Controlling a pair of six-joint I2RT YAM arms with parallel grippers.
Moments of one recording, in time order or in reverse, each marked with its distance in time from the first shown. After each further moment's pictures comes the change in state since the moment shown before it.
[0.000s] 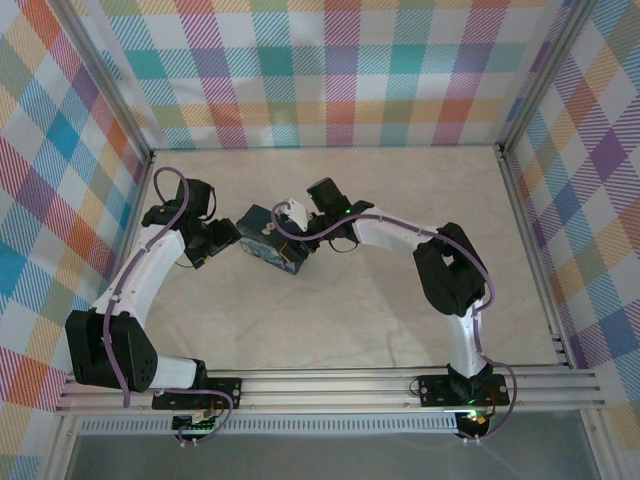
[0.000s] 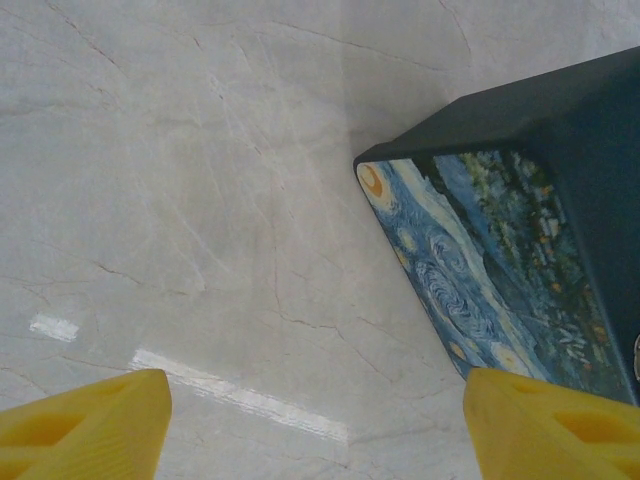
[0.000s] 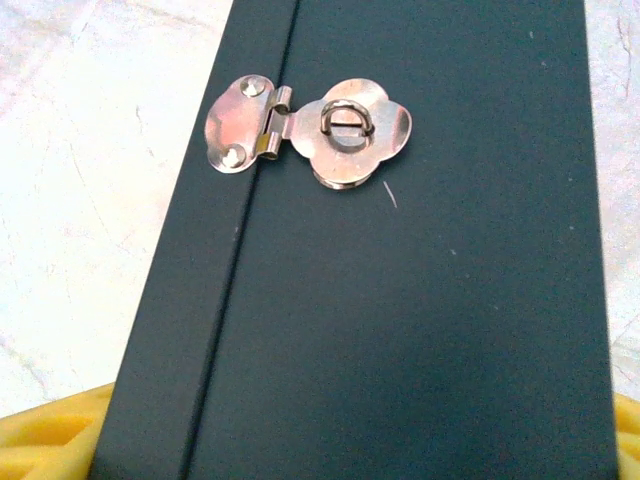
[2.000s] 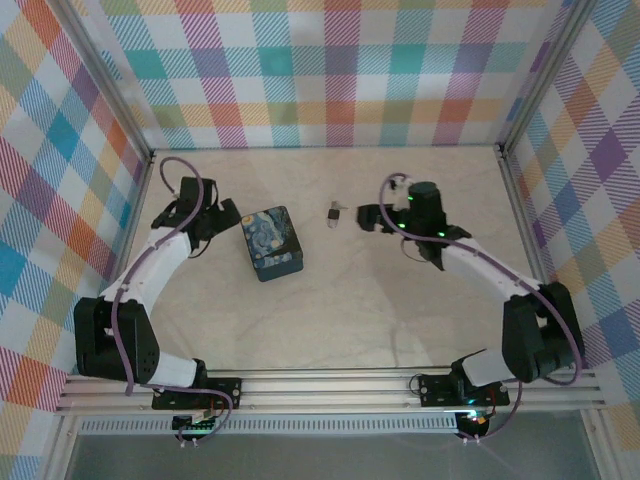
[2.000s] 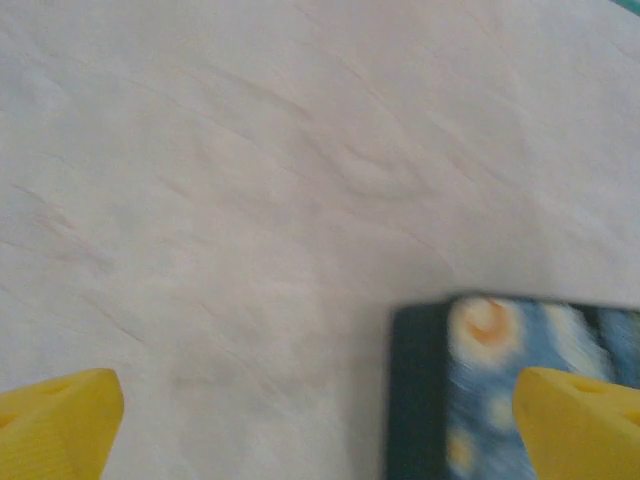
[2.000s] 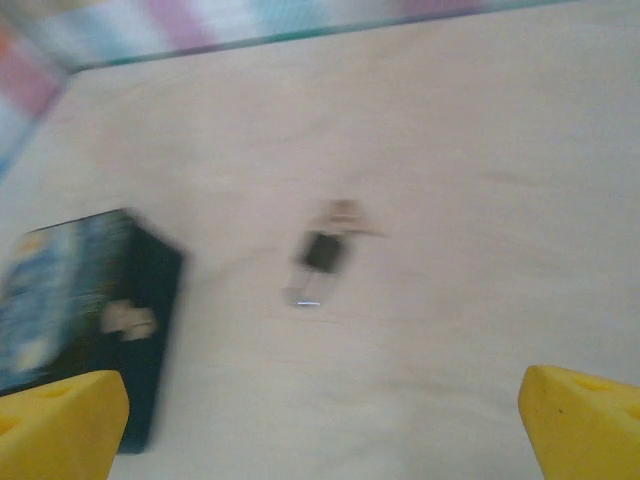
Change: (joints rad) left arm 0.007 0.029 -0.161 0.507 -0.259 0.189; right arm -0.397 -0.639 -0.660 0.313 0.343 0.547
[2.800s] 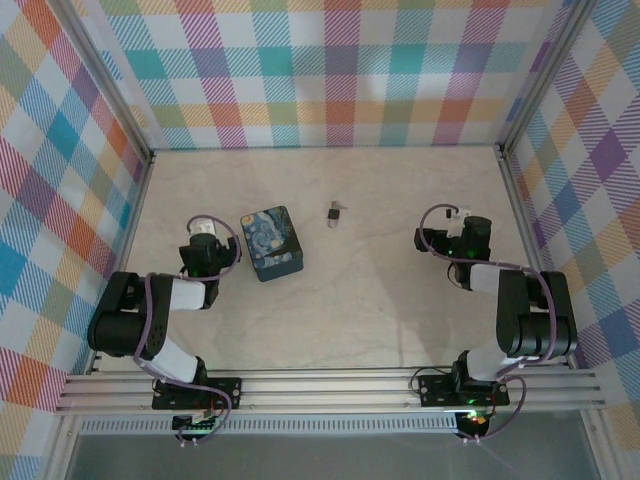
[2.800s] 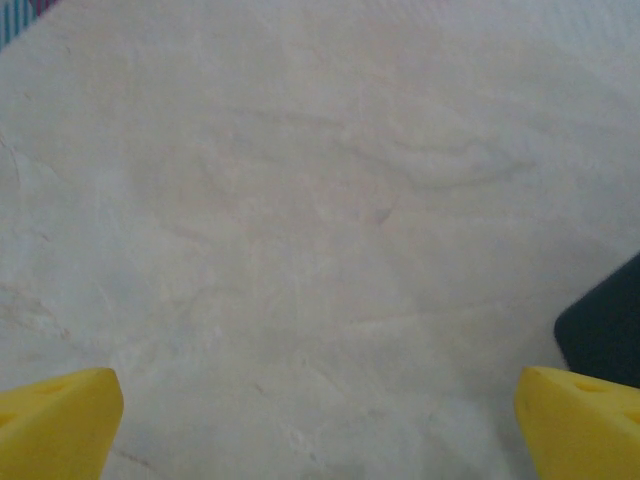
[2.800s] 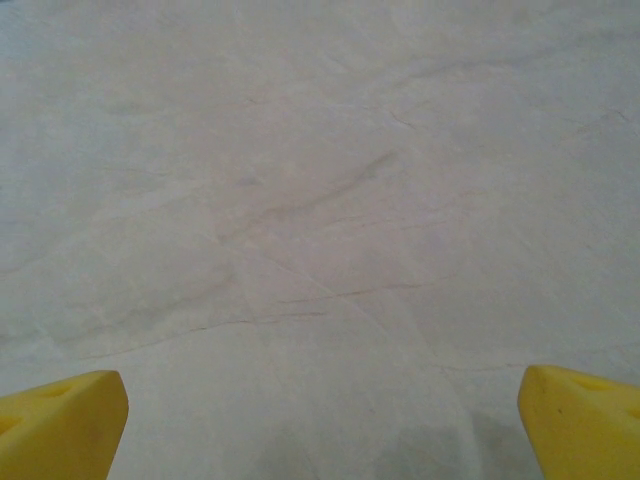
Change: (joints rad) left arm 0.011 0.166 -0.596 1.104 -0.056 0.364; right arm -0.371 0.136 -0.333 0.458 -0.085 -0.219
